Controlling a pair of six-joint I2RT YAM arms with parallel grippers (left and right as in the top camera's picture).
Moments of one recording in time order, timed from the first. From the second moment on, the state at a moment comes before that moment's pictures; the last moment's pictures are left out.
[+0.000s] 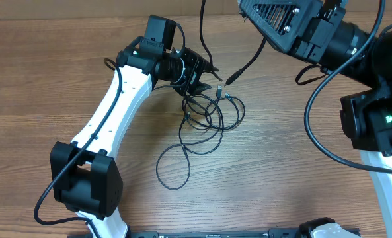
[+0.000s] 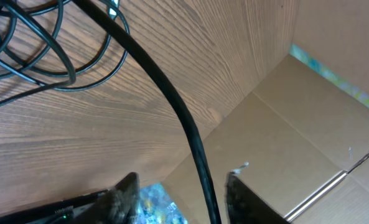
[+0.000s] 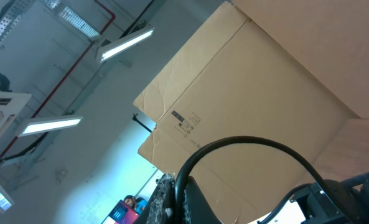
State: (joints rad) left arm -0.32 1.87 1.66 -0.77 0.73 -1.37; right arm 0.27 1.32 1.68 0.10 -0.90 1.28
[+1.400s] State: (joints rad) left arm -0.28 1.84 2.13 -0.51 0.82 -1.14; right arm -0.16 1.33 1.68 -1.04 -0.64 0.73
